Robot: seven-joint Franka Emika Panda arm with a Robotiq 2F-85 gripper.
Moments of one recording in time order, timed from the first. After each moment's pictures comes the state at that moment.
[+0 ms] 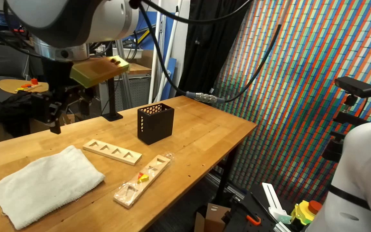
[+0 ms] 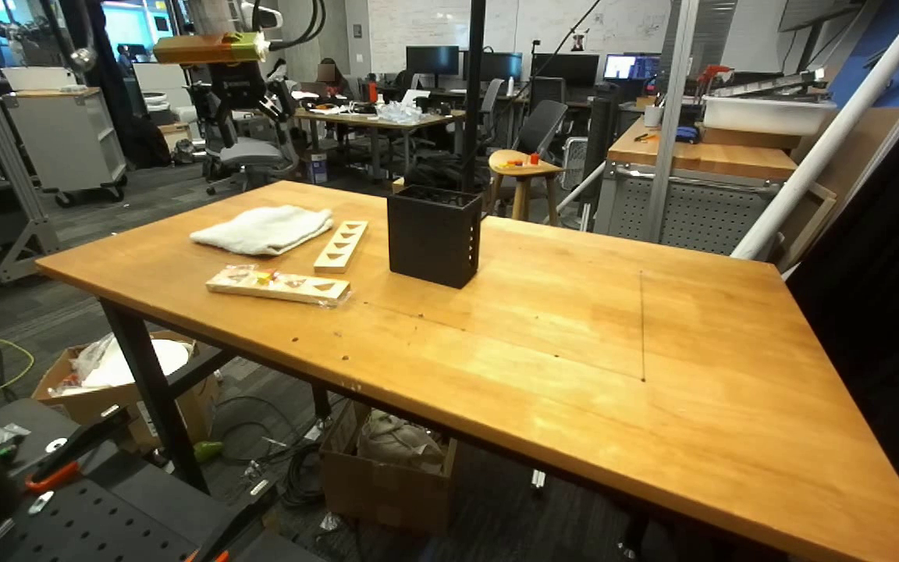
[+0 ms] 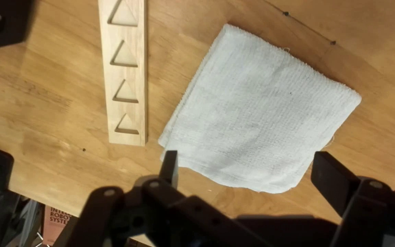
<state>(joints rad) 0.22 0.17 0.21 -1.96 -0.14 2.28 -0.02</state>
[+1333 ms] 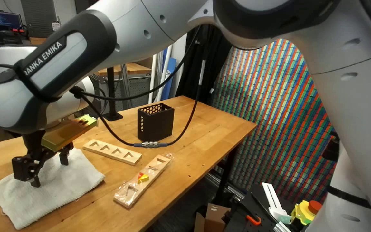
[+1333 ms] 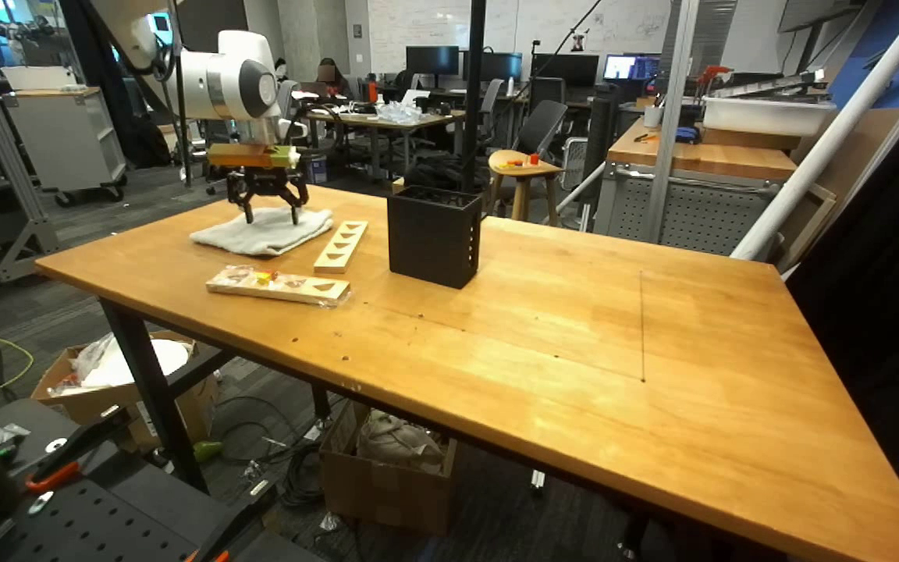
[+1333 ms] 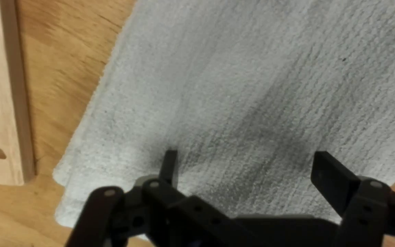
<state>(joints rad) 0.28 0.69 0.19 -1.60 -0.15 2.31 -0.02</state>
